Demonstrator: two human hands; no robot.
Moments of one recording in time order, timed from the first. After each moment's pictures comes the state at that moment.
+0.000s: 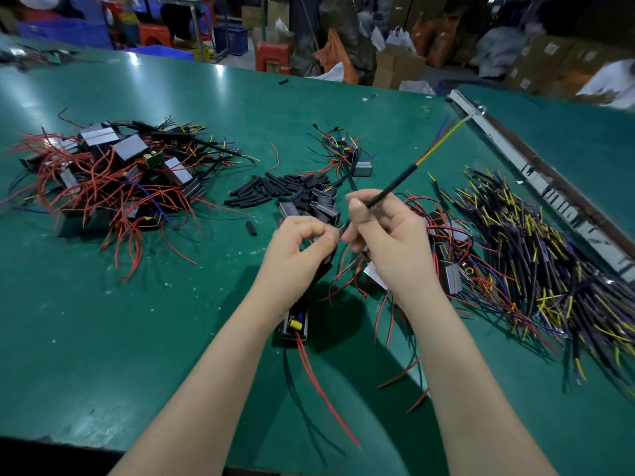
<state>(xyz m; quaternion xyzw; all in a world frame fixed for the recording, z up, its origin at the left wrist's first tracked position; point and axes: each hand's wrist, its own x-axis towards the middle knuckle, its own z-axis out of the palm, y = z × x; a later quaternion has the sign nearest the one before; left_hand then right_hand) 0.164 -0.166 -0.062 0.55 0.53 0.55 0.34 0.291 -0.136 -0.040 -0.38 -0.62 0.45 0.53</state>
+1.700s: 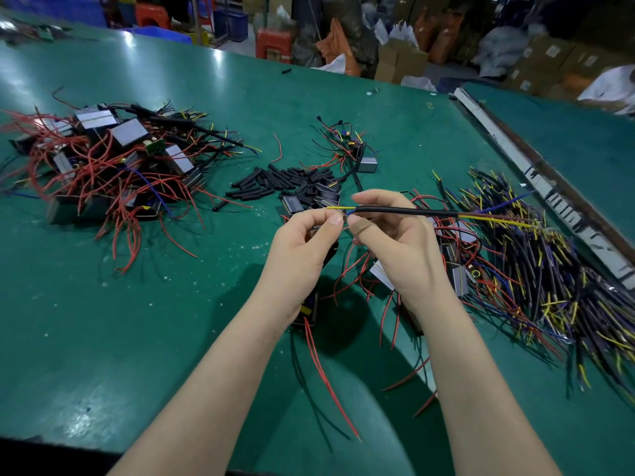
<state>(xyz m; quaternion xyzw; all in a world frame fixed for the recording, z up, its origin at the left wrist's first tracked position) 0.169 -0.163 -0.065 0.44 0.45 0.62 0.46 0.295 -0.135 -0.045 -0.34 -0.66 0.44 0.51</state>
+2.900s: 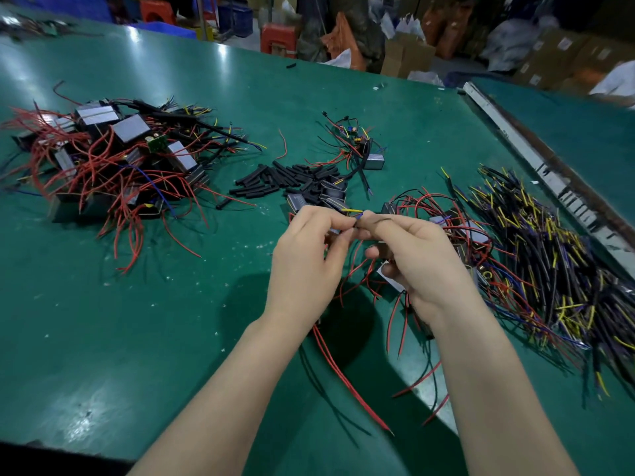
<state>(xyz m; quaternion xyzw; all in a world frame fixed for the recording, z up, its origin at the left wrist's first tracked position) 0.170 -0.167 -0.072 0.63 0.52 0.57 0.08 0.293 -0.144 -0.032 -0.52 -0.53 0.52 0.43</state>
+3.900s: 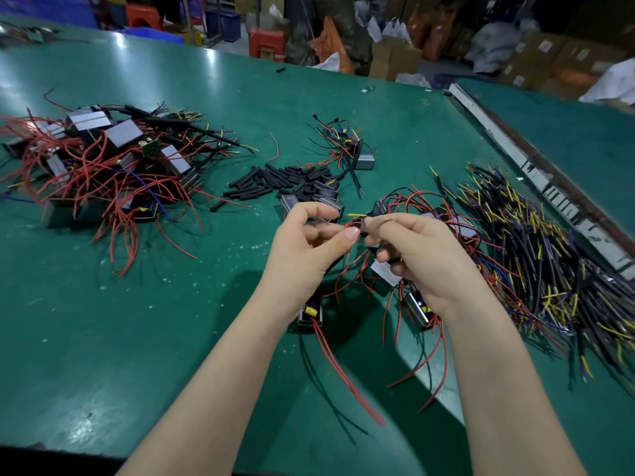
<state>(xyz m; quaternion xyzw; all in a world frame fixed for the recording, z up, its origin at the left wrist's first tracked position) 0.167 -0.166 -0.067 0.45 0.43 0.62 0.48 0.311 -0.144 -0.028 -0.53 -0.57 0.50 0.39</state>
